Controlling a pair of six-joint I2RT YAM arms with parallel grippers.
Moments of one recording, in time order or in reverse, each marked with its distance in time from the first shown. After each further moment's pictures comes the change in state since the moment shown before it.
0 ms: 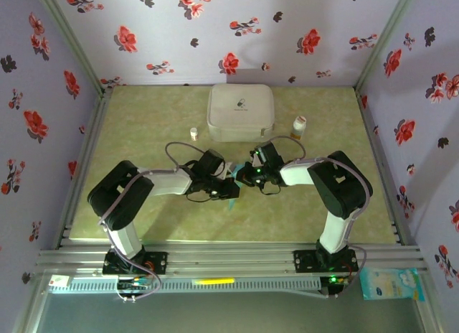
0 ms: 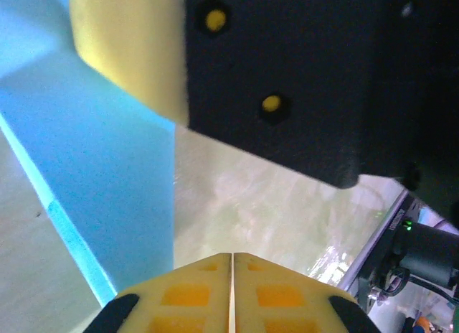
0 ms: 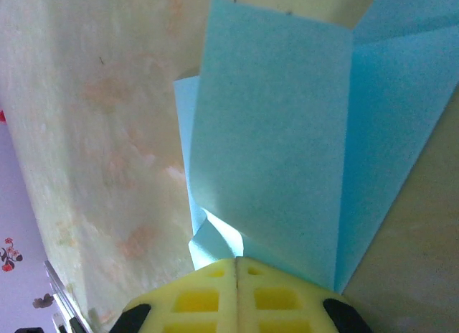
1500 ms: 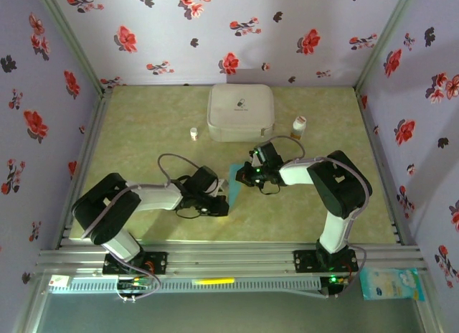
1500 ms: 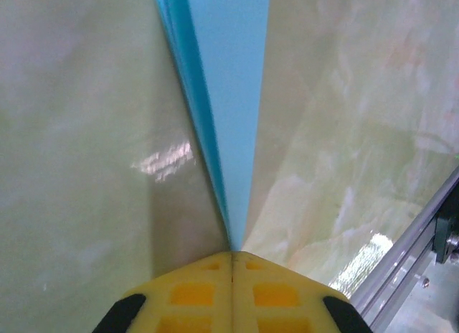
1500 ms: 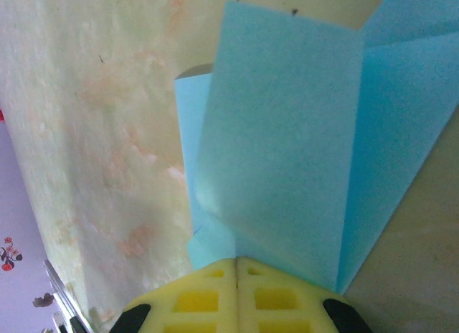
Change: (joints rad) left arm -0.068 -0.167 -0.210 -0.053 -0.084 0.048; right arm 0.001 0.006 0.010 -0.013 0.000 0.000
